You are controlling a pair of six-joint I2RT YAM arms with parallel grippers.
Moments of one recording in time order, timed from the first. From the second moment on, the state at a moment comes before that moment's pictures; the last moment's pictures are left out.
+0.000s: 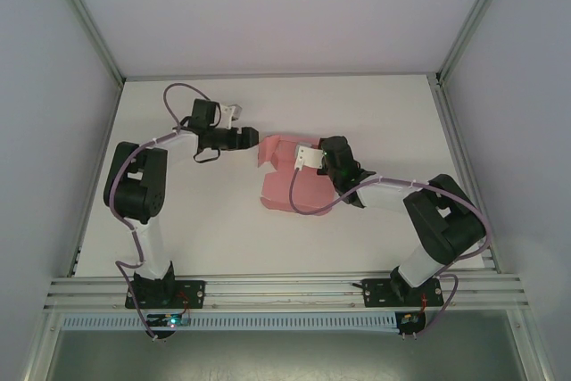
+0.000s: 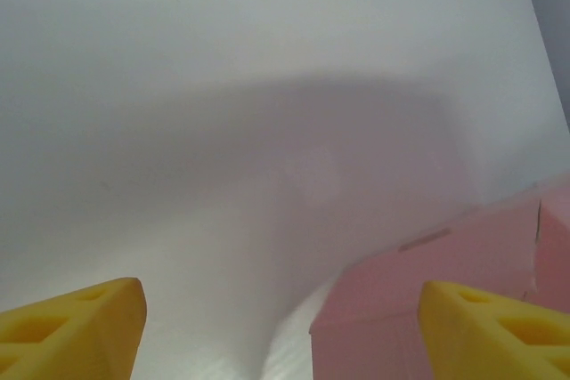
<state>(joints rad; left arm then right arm) -0.17 1.93 1.19 -0.13 0.71 -0.26 0.56 1.60 0.71 0.40 0.32 -1.14</state>
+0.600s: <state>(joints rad) -0.34 1.90 1.09 -0.11 0.74 -0.22 0.59 1.53 0.68 0.31 0.35 -1.17</state>
